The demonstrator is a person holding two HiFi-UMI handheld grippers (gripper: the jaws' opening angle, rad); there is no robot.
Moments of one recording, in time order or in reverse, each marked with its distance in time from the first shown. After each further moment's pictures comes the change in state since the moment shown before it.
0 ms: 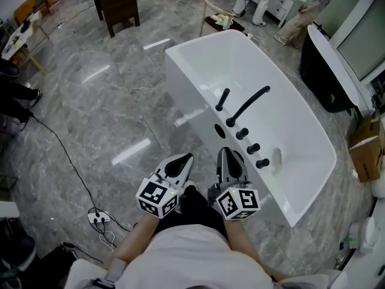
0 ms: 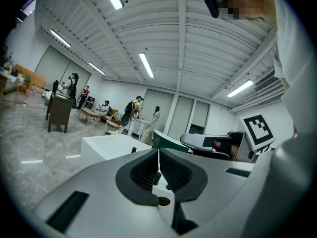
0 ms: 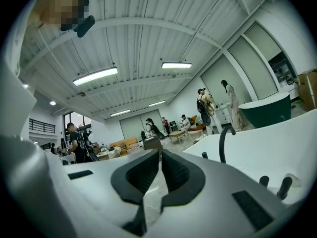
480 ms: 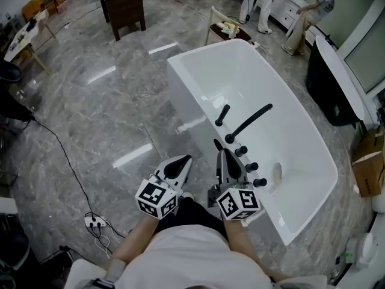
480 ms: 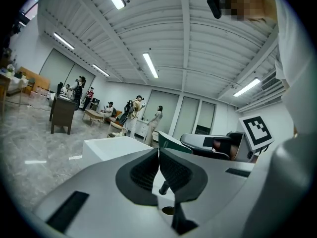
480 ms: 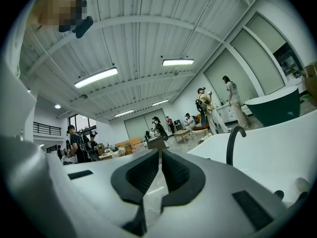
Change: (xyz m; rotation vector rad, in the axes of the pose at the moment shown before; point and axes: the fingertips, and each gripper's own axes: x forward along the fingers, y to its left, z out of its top) left arm 0.062 0.035 0.020 -0.008 -0.013 0.057; right arm 0.068 -0.040 0.017 0.014 0.015 0.067
